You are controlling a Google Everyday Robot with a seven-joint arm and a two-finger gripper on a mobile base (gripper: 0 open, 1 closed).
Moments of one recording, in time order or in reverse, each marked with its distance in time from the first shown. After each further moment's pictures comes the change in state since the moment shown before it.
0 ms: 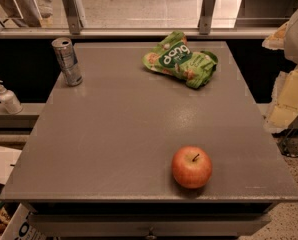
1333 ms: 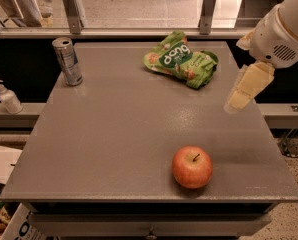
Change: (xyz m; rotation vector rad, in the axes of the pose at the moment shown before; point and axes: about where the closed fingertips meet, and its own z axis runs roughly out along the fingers) arm -0.031 -0.049 0.055 0.007 -0.173 0.088
